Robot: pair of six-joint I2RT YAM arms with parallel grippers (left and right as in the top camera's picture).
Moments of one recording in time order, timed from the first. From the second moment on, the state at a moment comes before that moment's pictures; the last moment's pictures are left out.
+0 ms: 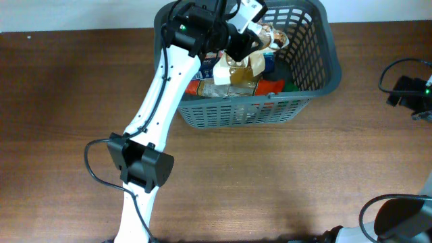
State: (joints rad) left arm -0.45 2.28 2.52 -1.03 0.44 0.22; right arm -0.51 1.66 1.77 -1.32 0.04 0.05
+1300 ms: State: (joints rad) left arm -0.38 2.03 3.00 -1.43 0.15 0.27; right arm -0.51 1.66 1.77 -1.32 0.04 0.05
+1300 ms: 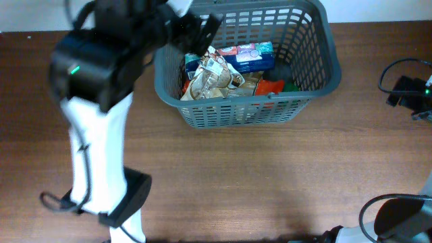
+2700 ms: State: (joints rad) left arm -0.38 0.46 1.89 -1.64 -0.13 -0.16; right arm -0.51 1.66 1.77 -1.32 0.04 0.05
